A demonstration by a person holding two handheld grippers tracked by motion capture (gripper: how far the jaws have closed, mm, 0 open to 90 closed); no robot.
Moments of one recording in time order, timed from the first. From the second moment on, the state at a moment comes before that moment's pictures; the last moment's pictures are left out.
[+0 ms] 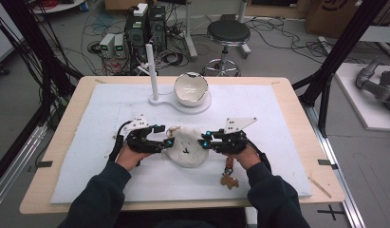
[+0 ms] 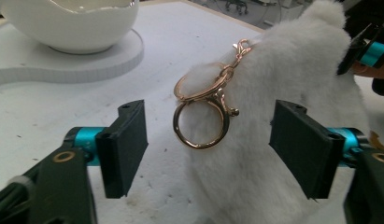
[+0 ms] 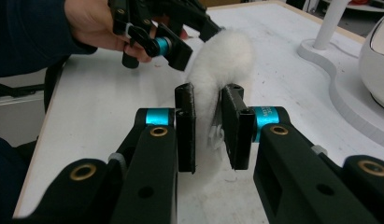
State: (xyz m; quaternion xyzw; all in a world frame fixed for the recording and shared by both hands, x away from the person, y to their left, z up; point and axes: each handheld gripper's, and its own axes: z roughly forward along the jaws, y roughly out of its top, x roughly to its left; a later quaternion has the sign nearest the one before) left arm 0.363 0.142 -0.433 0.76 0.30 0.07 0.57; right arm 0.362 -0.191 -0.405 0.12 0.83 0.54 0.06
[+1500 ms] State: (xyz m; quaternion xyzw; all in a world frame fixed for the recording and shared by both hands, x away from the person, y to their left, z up) left arm 0.349 0.135 -0.413 0.73 0.23 0.08 0.64; right arm 0.396 -0.148 -0.440 0.24 0.90 0.37 -0.02
